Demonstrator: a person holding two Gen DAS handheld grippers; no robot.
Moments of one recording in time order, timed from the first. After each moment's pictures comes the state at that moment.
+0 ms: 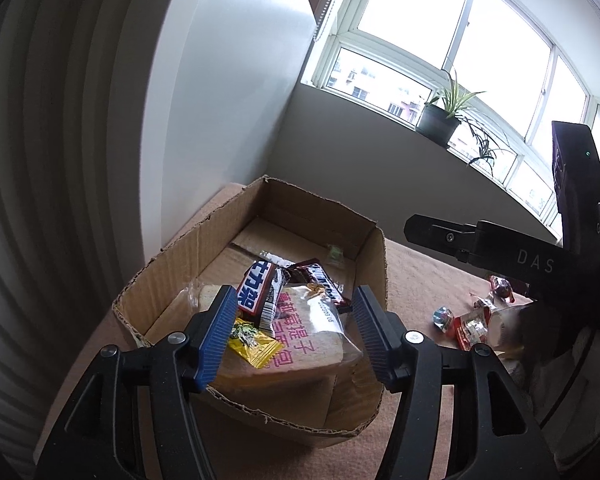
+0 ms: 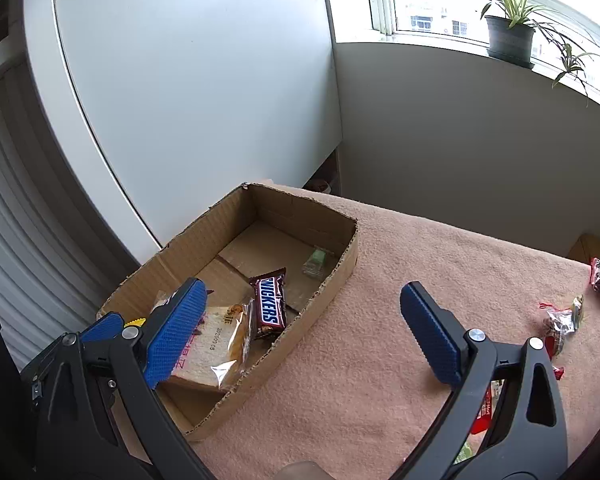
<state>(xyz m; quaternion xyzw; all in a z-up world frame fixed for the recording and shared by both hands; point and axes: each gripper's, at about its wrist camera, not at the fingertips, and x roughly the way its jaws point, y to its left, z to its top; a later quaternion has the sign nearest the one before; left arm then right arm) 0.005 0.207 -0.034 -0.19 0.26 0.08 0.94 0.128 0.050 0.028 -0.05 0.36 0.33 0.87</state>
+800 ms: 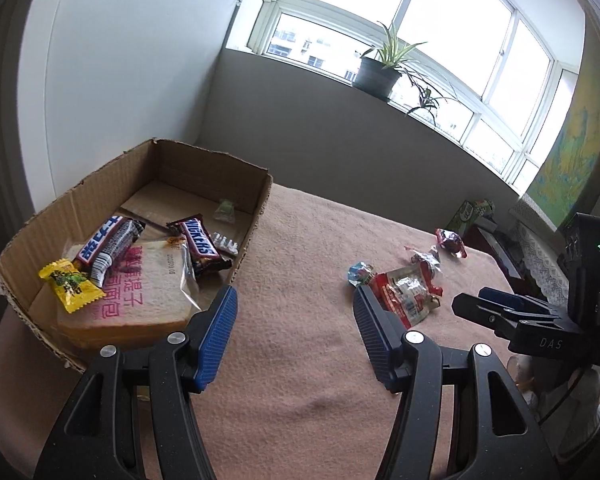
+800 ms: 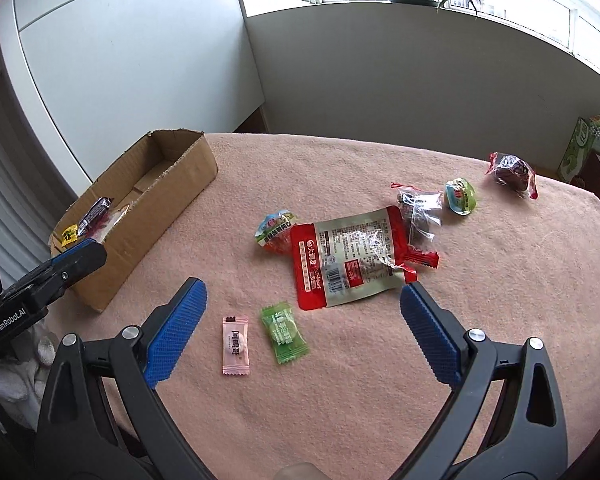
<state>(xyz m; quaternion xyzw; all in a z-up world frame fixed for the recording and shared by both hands) 0.030 0.117 -0.039 -0.18 0.32 -0.02 0.93 0.116 -0.123 -0.021 -0.04 0.42 0.27 0.87</state>
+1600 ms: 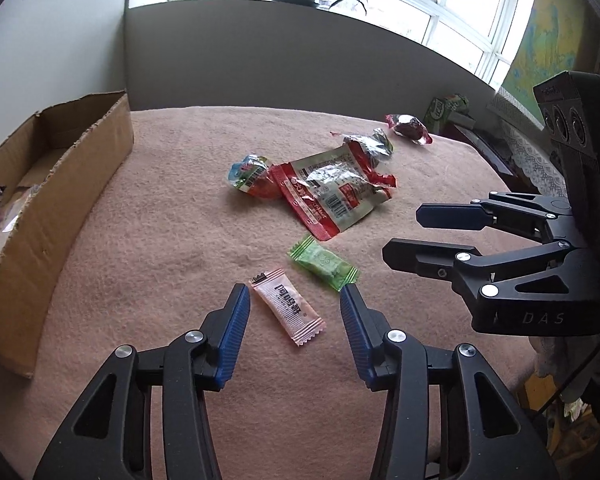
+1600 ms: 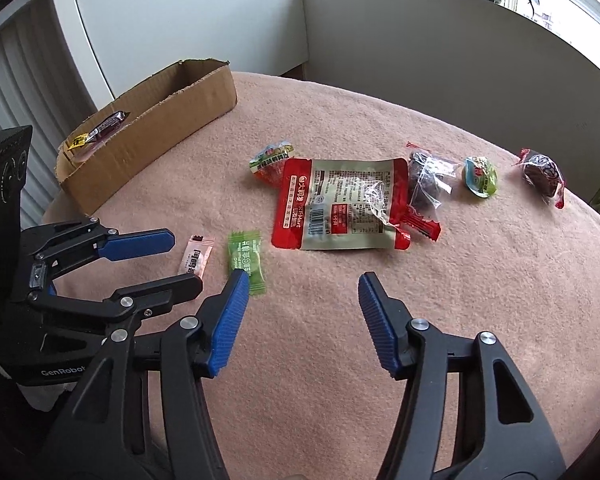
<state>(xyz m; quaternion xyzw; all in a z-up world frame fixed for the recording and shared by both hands) 0.055 -0.002 -0.081 -0.06 0.42 -0.08 0.90 0.126 -0.144 -0.060 -0.11 0.44 0.36 0.82</state>
